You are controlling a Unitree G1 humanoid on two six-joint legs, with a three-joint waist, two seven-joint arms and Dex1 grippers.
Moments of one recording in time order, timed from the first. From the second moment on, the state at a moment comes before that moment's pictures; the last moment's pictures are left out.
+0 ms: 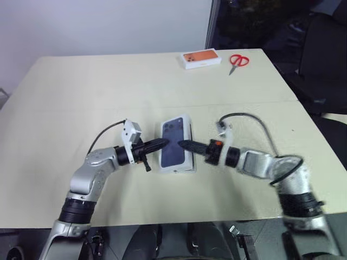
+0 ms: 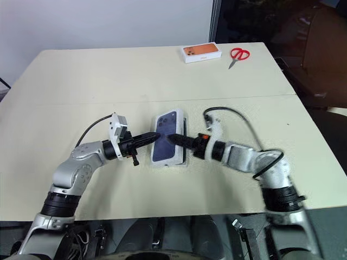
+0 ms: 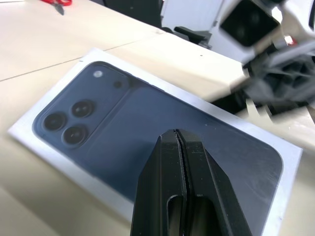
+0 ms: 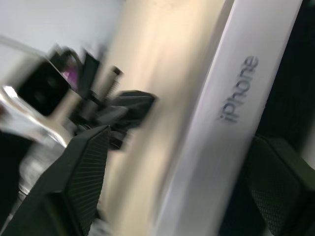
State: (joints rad) left arm -0.31 0.40 -0.04 -0.05 -0.49 0.42 -0.94; right arm -0.42 -0.59 -0.04 -0.15 1.44 1.08 0.08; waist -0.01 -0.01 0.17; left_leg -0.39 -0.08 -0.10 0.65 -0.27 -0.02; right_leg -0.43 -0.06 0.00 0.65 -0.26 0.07
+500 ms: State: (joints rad) left arm -0.32 0.55 0.00 0.01 -0.44 0.41 -0.96; right arm -0.44 -0.77 0.16 -0.24 0.71 0.75 0.52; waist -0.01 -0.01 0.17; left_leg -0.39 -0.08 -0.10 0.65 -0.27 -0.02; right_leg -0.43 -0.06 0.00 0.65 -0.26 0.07
